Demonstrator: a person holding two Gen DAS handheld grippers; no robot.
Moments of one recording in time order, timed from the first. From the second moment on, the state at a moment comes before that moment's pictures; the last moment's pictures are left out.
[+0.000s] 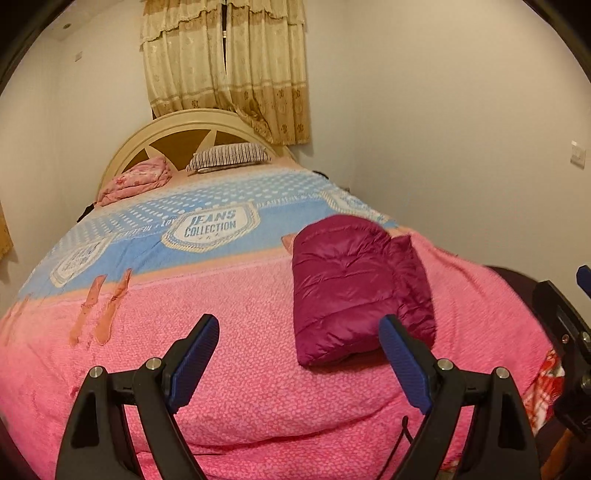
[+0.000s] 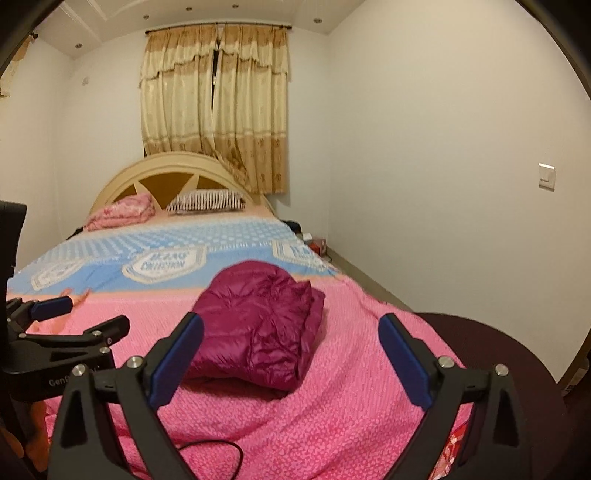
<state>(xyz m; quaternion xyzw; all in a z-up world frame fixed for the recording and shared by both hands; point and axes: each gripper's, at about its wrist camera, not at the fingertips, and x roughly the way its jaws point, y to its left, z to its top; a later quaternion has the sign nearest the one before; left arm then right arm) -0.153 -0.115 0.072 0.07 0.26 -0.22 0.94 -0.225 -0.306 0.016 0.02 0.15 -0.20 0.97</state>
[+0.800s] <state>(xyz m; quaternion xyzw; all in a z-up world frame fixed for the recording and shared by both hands) -0.225 -0.074 0.147 0.04 0.07 -0.18 0.98 -0.267 -0.286 0.056 0.03 0.02 -0.19 0.98</state>
